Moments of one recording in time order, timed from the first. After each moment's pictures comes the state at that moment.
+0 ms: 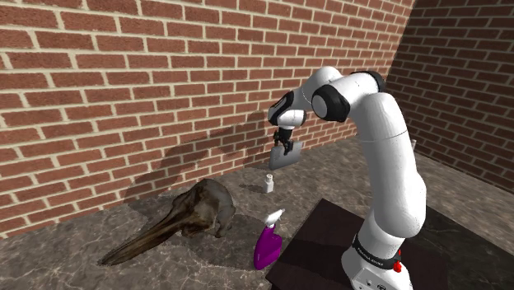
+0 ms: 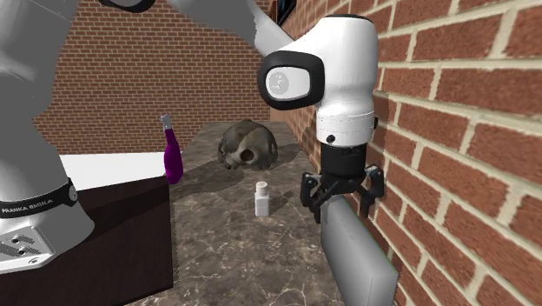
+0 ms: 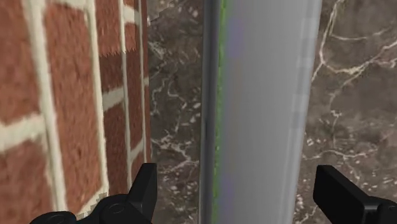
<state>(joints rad) 0.00 0.56 -0.59 -1.86 0.47 2.38 -2.06</state>
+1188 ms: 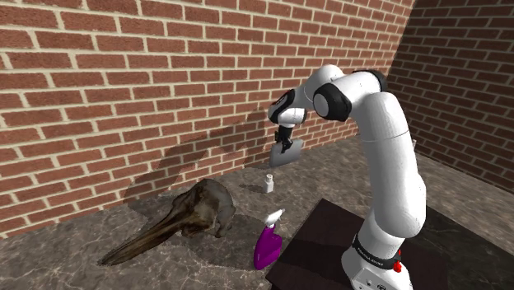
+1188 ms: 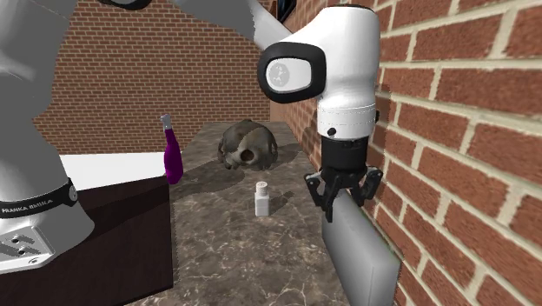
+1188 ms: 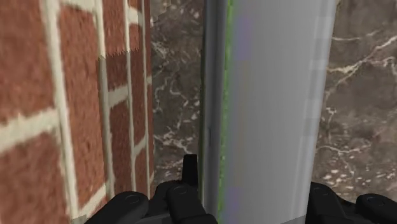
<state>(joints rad) 0.01 0.54 -0.60 -1.85 0.46 2.35 -2.05</state>
